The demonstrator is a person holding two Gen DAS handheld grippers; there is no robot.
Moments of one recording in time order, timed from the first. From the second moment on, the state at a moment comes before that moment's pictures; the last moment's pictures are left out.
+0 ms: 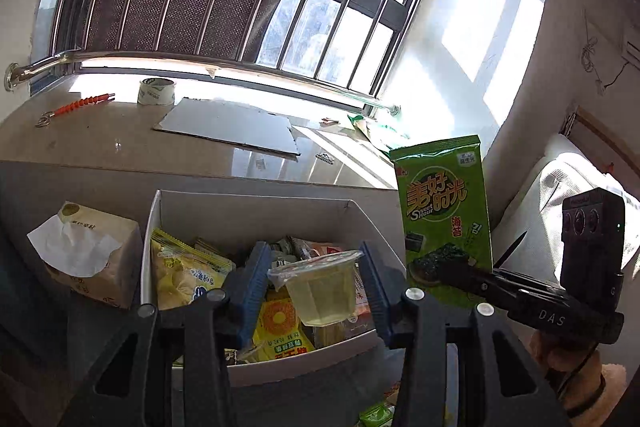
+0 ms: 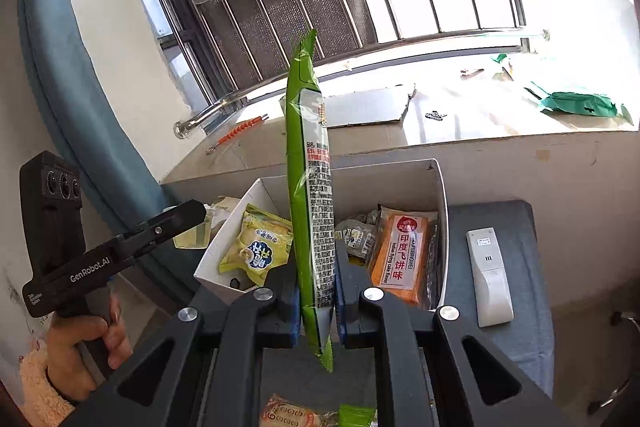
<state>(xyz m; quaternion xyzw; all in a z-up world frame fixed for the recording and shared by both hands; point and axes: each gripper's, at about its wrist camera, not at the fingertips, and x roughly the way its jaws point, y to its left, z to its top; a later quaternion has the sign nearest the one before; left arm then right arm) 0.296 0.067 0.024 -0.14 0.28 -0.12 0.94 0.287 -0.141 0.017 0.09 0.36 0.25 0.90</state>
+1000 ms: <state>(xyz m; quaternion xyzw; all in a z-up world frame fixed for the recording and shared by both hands) 0.219 0.043 0.024 -0.04 0.27 -0.09 0.96 0.256 -0.152 0.014 0.07 0.35 0.23 0.90</state>
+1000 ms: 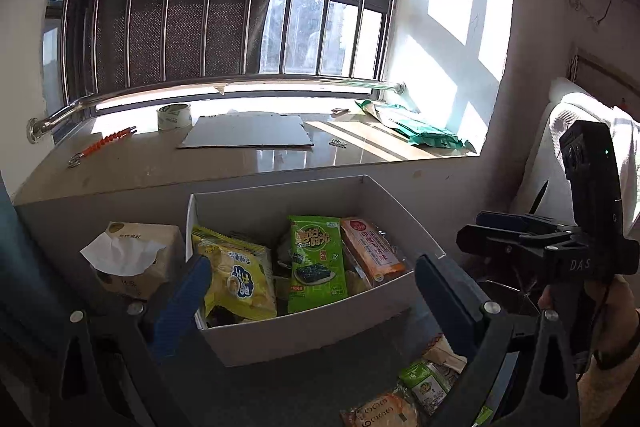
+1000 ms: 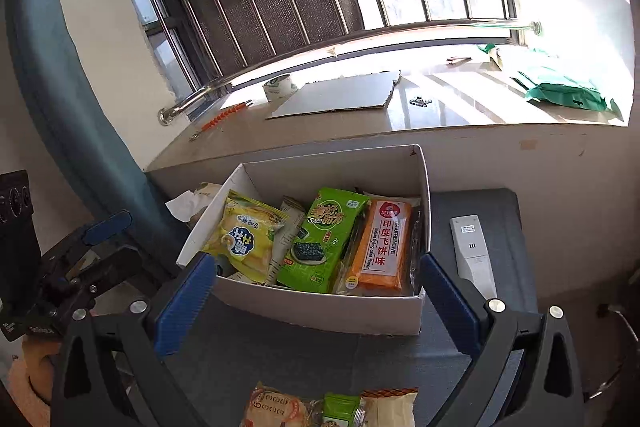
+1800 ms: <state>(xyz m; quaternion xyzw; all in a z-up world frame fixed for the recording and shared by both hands) 0.068 0.003 -0.057 -0.10 0.30 -0.16 0.94 0.087 -0.190 -0.089 -0.01 0.39 0.15 0.91</state>
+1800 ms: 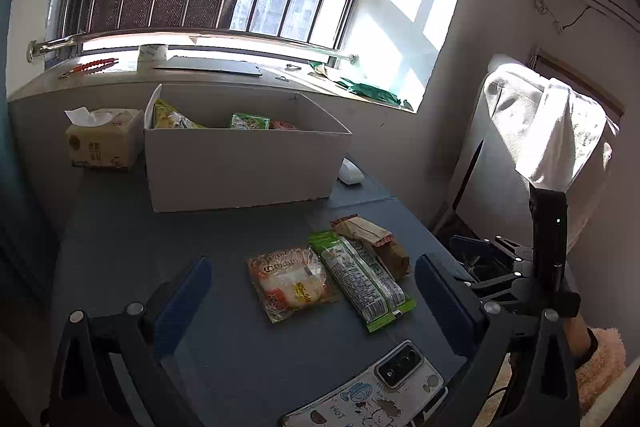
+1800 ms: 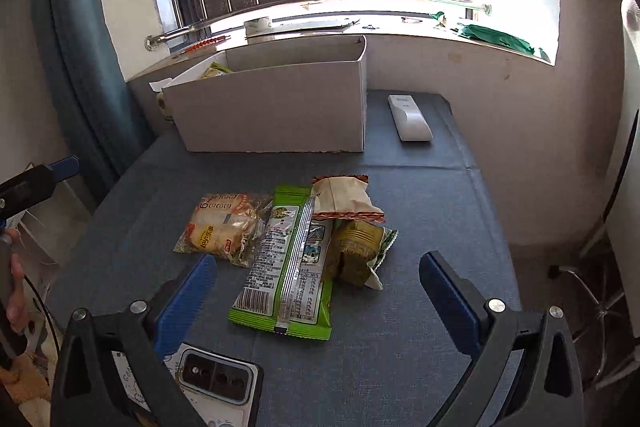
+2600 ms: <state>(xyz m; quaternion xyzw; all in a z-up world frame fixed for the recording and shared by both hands) 0.061 0.004 -0.084 -0.07 0.34 -0.16 0.92 0.206 -0.178 -0.141 -0.02 0.49 0.17 0.86</state>
